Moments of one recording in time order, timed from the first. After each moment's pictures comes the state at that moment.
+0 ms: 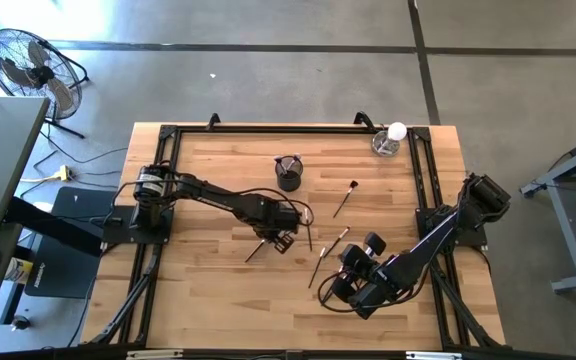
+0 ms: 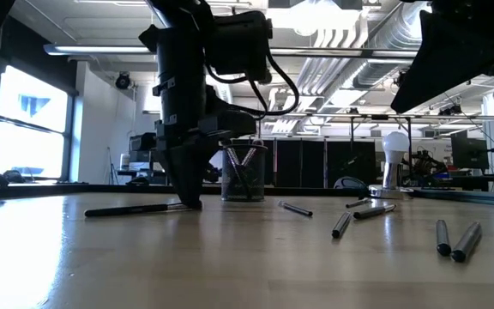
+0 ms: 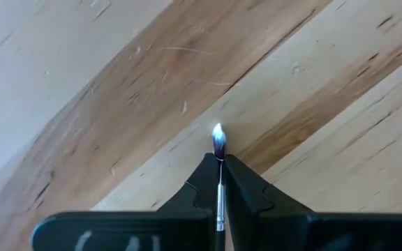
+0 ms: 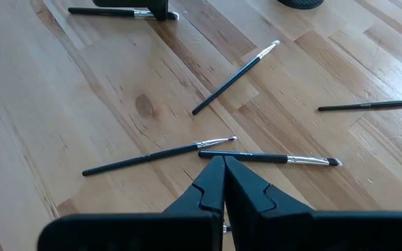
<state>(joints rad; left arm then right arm) -0.08 1.96 1.33 -0.76 -0.07 -0.93 0.69 1.70 1.13 -0.80 0.76 1.28</state>
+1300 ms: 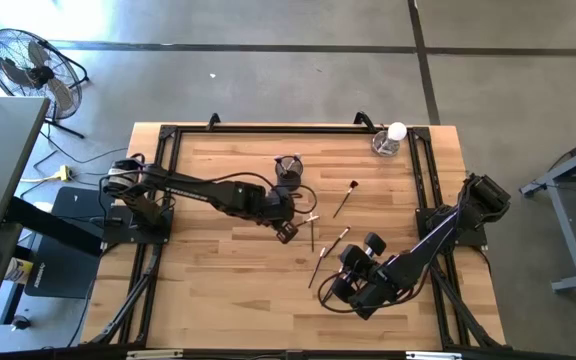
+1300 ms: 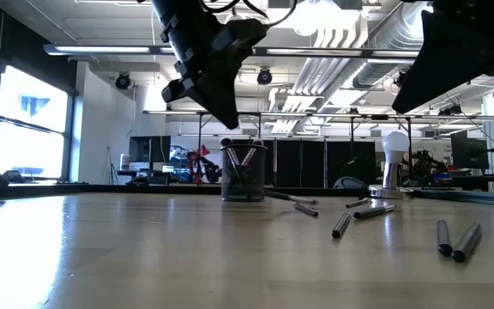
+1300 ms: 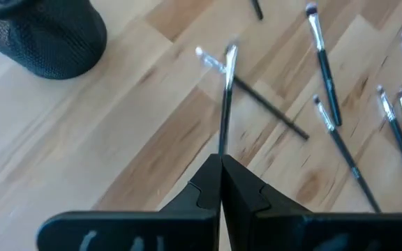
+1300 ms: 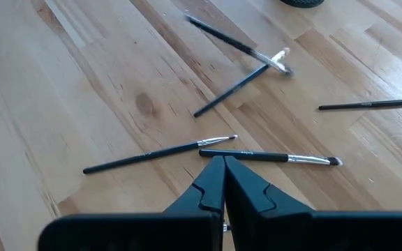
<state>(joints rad) -0.09 1.72 1.33 -0.64 -0.23 -0.74 0.69 1.70 1.13 -0.80 0.75 1.27</state>
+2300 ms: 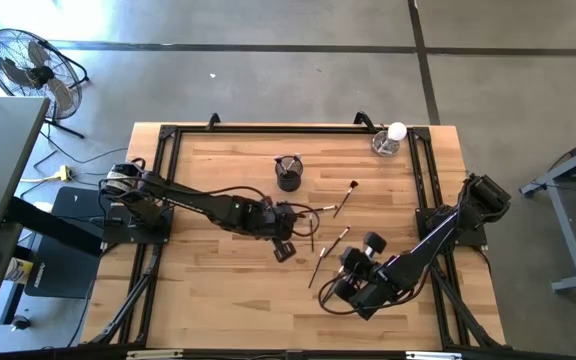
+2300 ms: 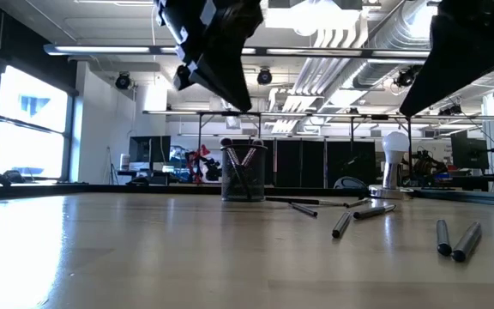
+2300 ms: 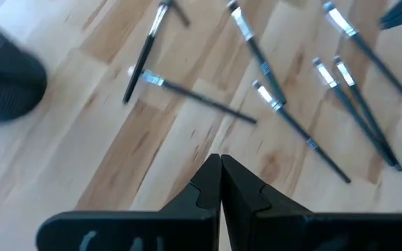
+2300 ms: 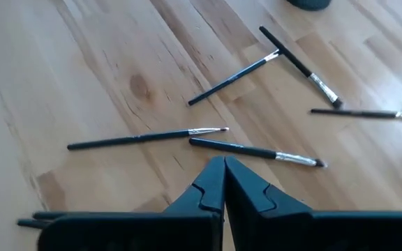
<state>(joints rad) -0.20 1.72 1.33 -0.54 -0.27 -0.59 0.70 1.70 1.13 -0.84 0.74 1.16</state>
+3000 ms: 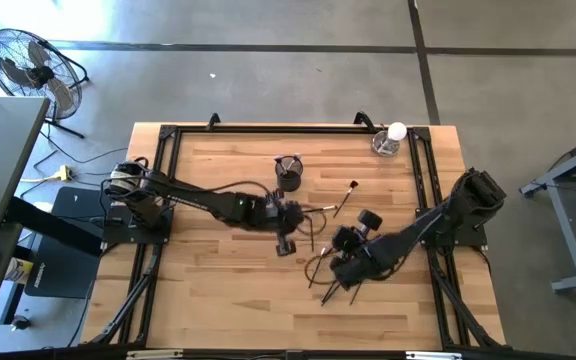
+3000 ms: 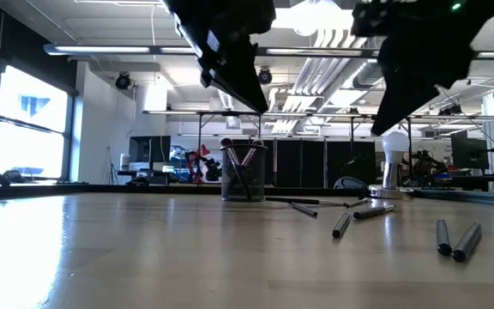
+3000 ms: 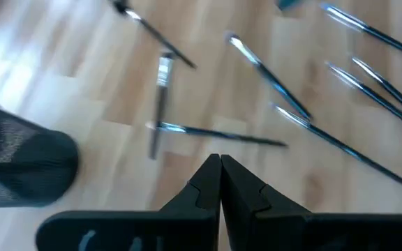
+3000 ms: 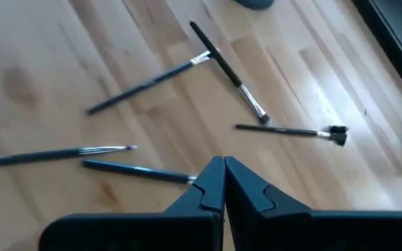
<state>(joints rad) -0.15 1.75 1.33 -0.45 -0.32 -0.26 0.49 1.70 1.13 -0.95 0.70 0.96</state>
